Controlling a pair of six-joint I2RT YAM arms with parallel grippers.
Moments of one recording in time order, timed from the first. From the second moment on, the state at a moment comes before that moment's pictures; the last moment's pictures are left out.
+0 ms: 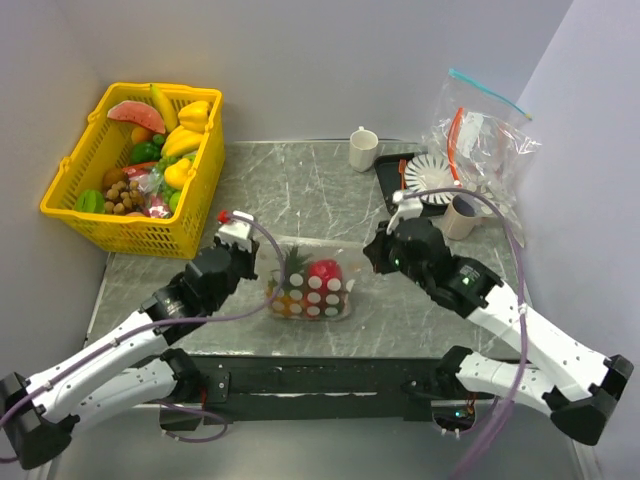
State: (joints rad) left arm -0.84 0.78 0.66 -0.15 -0.48 -0.14; right arm 0.81 0.93 0.98 -0.58 0.28 0.45
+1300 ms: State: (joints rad) left arm -0.67 0.59 0.75 -0.32 -0.19 -0.33; right arm 0.65 0.53 0.90 -0.59 0.27 0.60
